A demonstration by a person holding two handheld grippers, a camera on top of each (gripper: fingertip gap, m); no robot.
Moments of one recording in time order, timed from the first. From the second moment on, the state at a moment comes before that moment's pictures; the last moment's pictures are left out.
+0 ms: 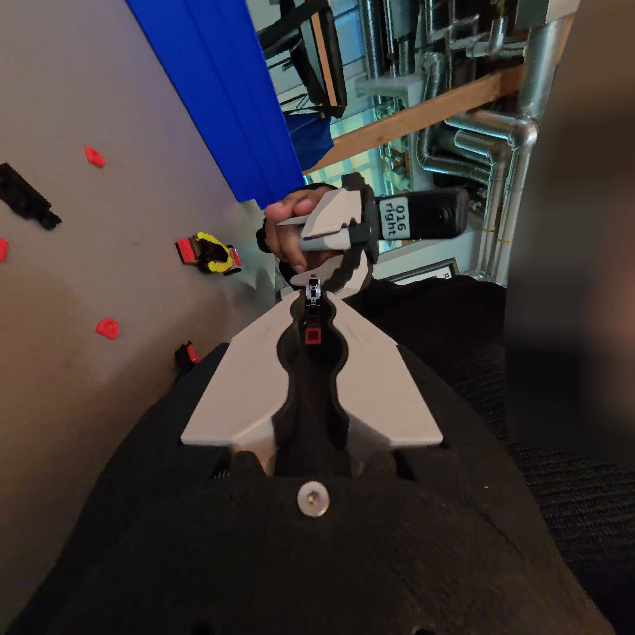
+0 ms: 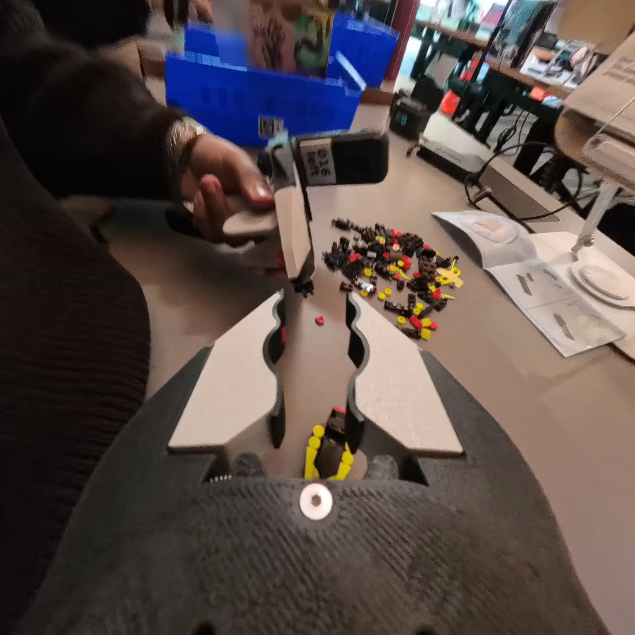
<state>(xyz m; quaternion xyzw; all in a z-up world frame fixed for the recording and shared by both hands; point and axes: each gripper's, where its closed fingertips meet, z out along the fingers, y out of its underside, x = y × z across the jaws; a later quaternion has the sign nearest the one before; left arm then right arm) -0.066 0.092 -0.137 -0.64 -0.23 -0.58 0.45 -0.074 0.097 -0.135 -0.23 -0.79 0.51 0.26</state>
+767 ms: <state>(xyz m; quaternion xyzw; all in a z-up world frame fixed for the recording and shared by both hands) -0.094 0.100 -0.133 -0.70 -0.18 -0.41 0.56 -0.087 0.107 -0.145 -0.33 -0.75 0.55 0.18</state>
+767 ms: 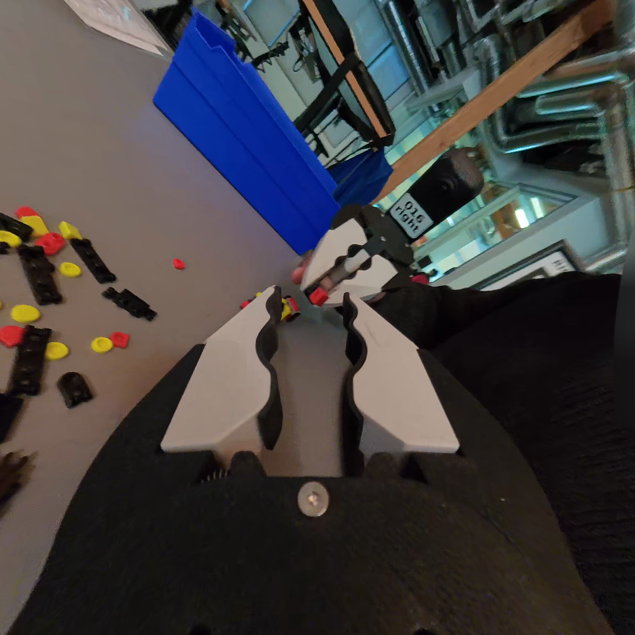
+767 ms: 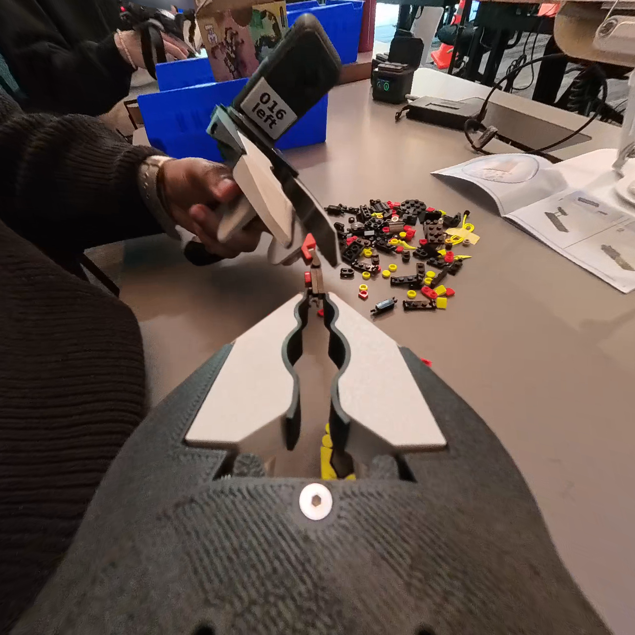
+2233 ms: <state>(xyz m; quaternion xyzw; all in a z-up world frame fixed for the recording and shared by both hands) -0.031 0.106 -0.069 -0.66 0.03 -0.33 0.68 -0.027 0.098 -0.082 -0.44 -0.33 0.77 -0.33</state>
